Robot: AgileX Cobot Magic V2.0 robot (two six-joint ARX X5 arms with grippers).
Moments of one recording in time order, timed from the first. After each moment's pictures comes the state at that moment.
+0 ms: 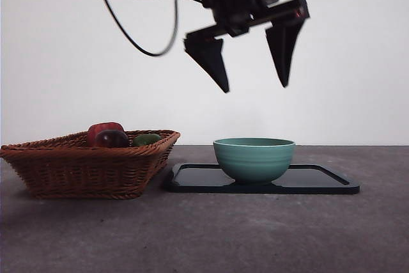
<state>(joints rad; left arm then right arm) -0.80 2.18 2.23 -1.15 -0.02 -0.03 0.54 0.26 0.98 -1.17 -0.10 0.24</state>
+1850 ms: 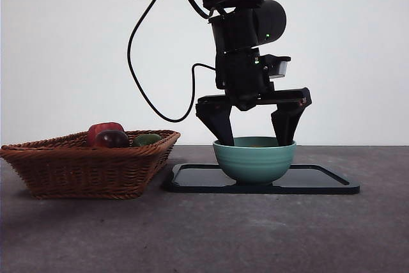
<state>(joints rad) -0.77 2.40 2.25 -1.04 -0.02 -0.01 0.54 0.26 0.98 -1.17 -0.08 0.24</state>
